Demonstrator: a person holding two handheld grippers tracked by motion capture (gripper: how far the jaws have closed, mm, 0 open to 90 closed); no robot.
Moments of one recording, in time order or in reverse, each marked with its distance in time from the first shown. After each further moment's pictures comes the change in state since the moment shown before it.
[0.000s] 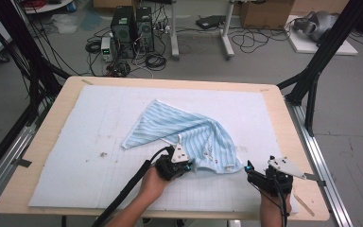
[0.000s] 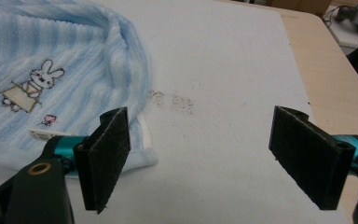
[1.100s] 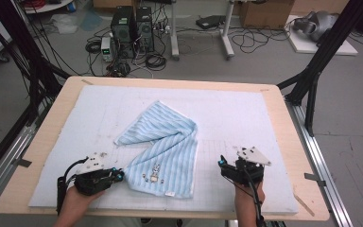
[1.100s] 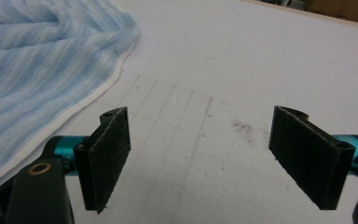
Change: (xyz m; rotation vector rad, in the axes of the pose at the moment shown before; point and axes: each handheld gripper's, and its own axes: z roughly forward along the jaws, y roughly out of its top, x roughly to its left) left arm 0.062 -0.124 -0.158 -0.100 0.077 -0.221; right arm 0.065 0.024 0.032 0.027 0.110 -0.065
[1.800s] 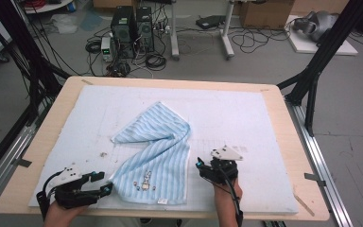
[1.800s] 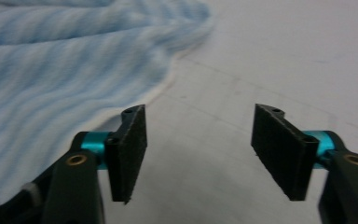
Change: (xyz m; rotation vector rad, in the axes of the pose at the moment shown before) left arm 0.007 -0.026 -0.041 -0.111 0.004 -0.103; right arm 0.054 0.005 0.034 0.051 0.197 -0.061
